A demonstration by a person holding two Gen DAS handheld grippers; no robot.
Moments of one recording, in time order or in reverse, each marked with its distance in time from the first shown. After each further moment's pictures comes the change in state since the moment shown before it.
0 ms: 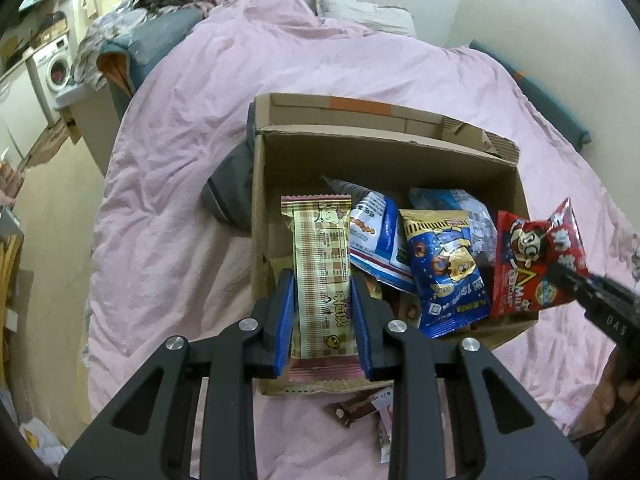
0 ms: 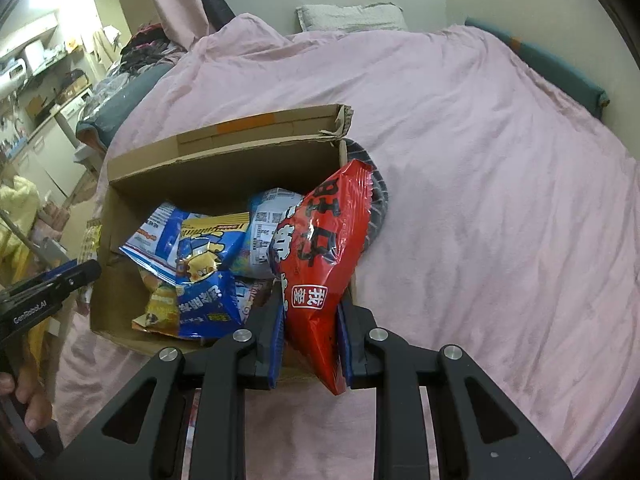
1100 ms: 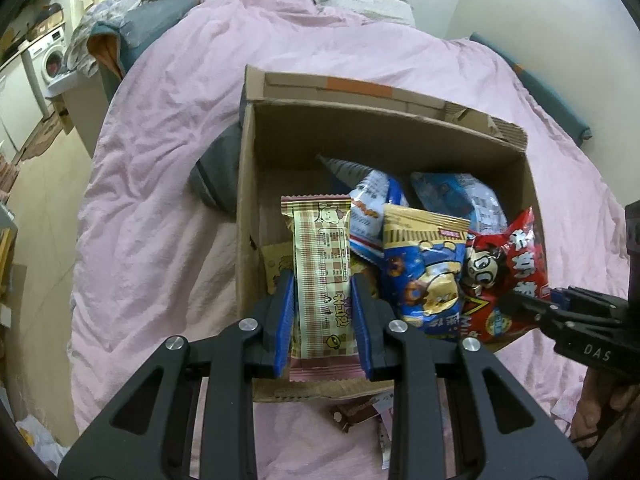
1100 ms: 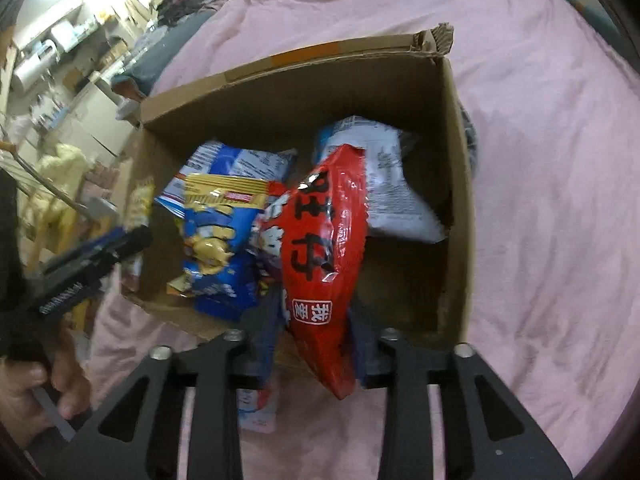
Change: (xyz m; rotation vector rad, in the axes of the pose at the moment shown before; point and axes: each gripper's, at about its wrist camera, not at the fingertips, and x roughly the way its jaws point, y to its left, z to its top) left arm 0.022 0.000 -0.007 -0.010 0.036 -0.026; right arm 0.048 0.019 -0.004 -0.043 0.192 0.207
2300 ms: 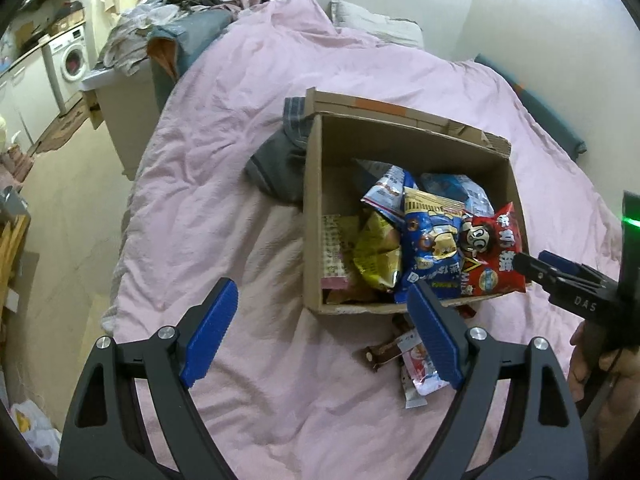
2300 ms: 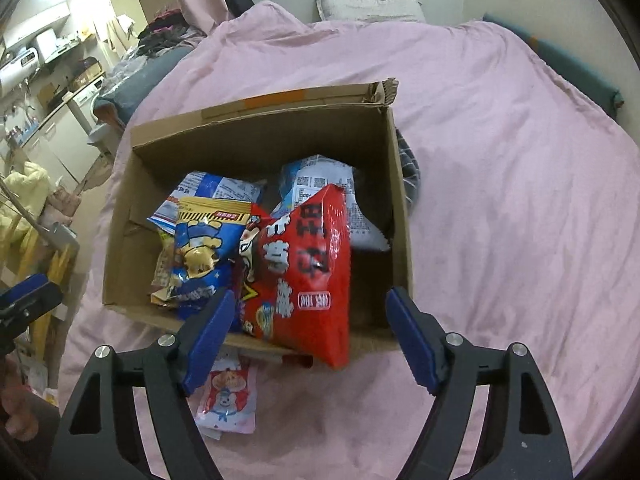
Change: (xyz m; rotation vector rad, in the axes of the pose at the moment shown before) left arm -0.076 0.040 -0.041 -0.056 -0.060 0.024; right arm -0.037 0.016 -0.027 0.027 -0.170 -0.159
